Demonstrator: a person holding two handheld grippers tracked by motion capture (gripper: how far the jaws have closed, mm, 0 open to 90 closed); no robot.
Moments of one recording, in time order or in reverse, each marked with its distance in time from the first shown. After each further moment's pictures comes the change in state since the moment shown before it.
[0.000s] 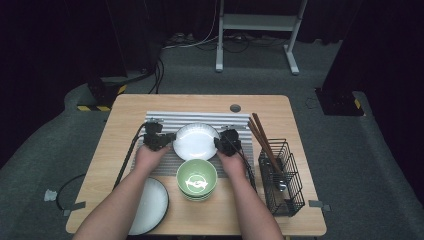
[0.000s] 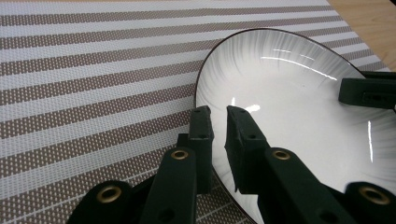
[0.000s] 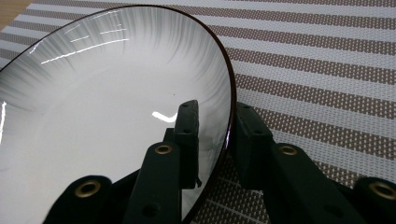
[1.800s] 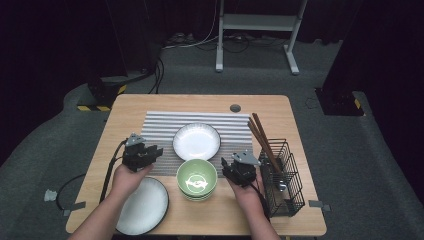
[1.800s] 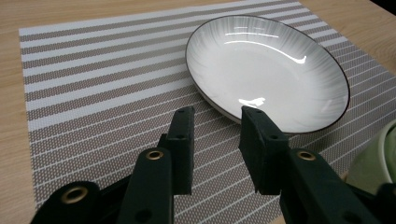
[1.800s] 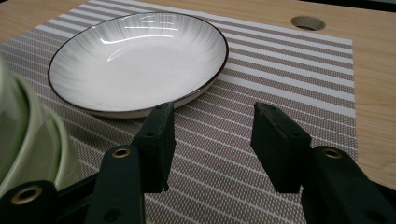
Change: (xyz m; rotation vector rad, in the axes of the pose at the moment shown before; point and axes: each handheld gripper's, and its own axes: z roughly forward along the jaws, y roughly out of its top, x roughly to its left) left arm -0.014 -0.053 -0.090 -0.092 0.032 0.117; right arm 0.021 -0.072 -0.108 -0.197 -0.074 -0.176
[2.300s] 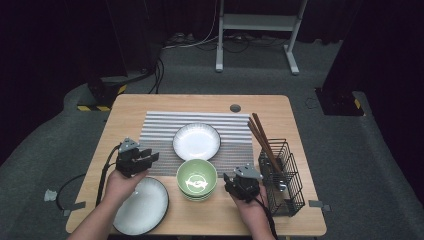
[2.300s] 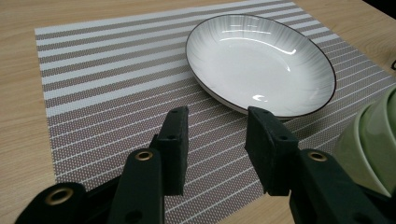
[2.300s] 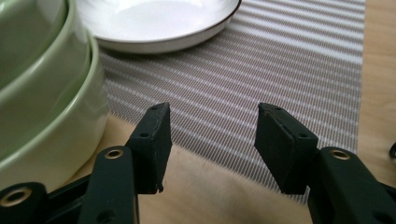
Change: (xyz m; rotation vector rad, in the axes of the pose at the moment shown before) left arm -0.004 -0.008 -0.024 -0.023 -0.002 0.008; right arm 0.008 -0.031 -0.024 0.097 0.013 -0.026
